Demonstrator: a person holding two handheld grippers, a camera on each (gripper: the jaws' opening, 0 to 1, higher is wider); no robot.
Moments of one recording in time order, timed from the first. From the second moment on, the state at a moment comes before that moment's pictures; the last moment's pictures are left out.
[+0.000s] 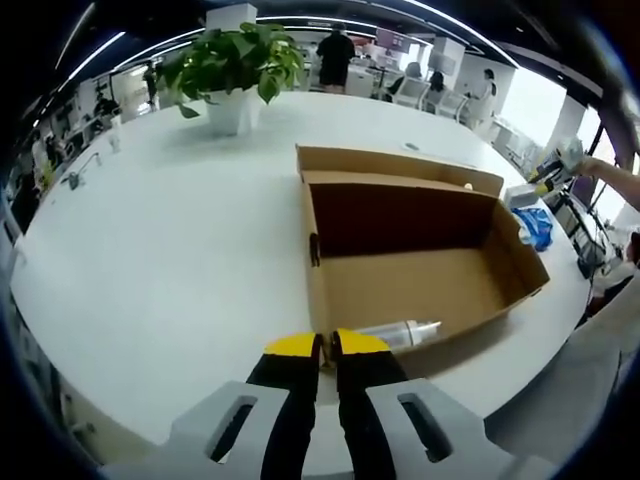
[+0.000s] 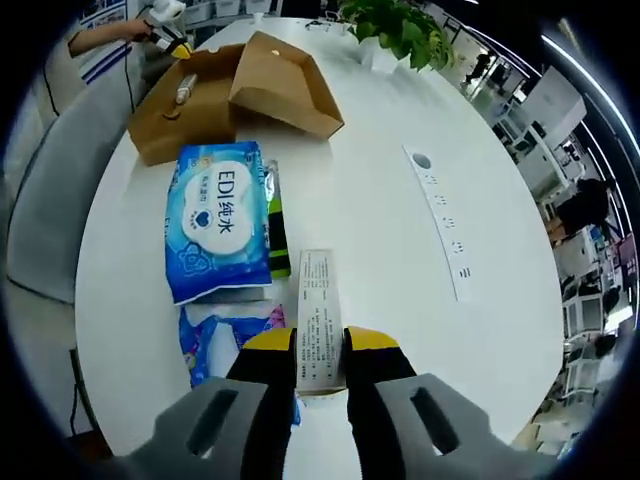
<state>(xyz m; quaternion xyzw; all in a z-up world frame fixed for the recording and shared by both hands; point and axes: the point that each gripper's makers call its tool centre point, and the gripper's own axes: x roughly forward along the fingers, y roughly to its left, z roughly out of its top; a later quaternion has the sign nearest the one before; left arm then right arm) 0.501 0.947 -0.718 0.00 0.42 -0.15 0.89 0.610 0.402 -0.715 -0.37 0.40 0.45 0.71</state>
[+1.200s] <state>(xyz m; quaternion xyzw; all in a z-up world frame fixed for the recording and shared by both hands) 0.502 0.947 -0.717 0.01 0.42 -0.16 0.89 0.605 0.348 -0.755 -0.47 0.45 0.42 0.64</state>
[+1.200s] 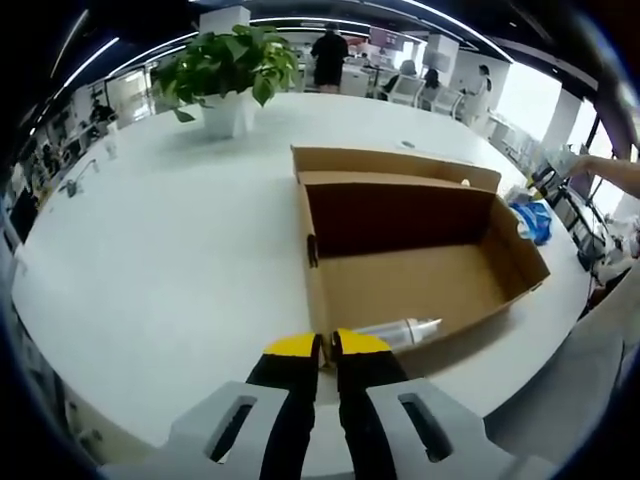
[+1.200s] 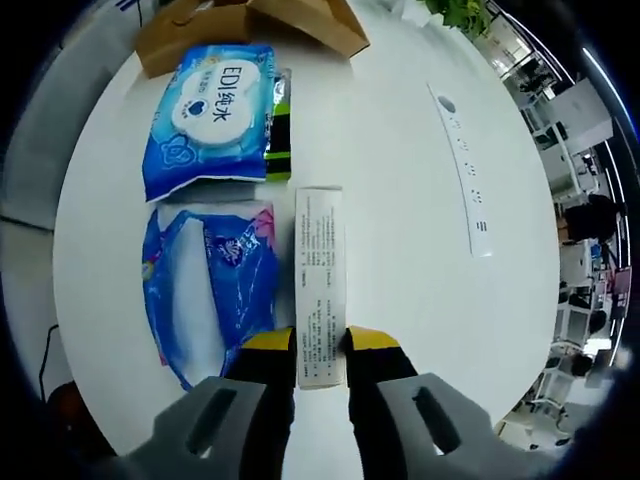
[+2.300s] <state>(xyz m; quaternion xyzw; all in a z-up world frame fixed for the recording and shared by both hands) 0.514 0.919 -0.680 0.21 0.41 -0.33 0.82 0.605 0.364 -0.725 -0.41 0.40 0.36 0.74</state>
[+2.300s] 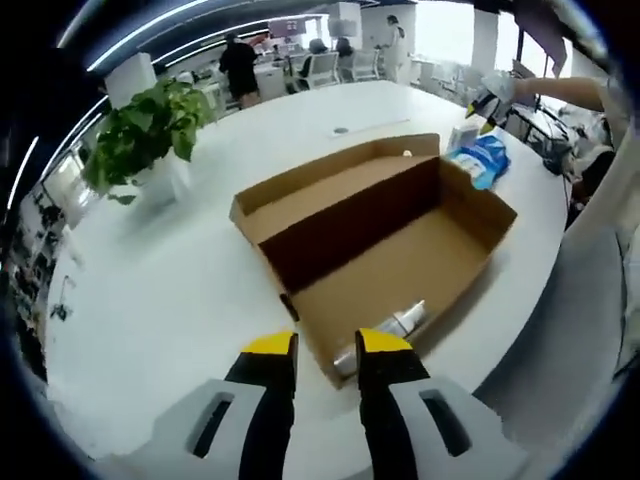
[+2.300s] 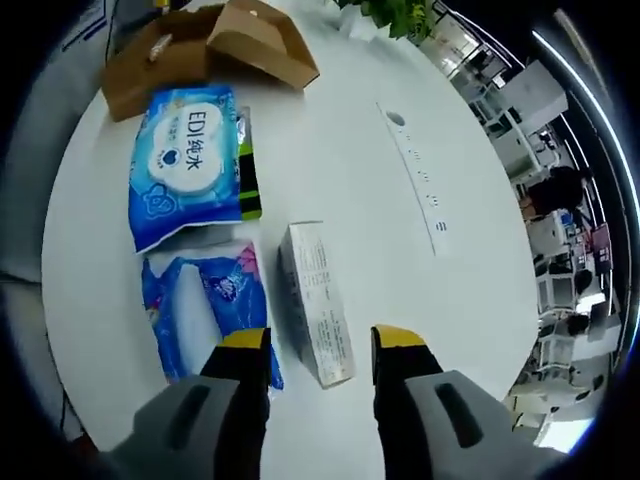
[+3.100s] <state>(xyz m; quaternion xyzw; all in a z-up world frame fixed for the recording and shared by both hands) 0.518 0.861 -0.719 0.34 0.45 -0.51 0.65 0.547 0.413 -0.662 -0.22 0.32 0.32 0.86</state>
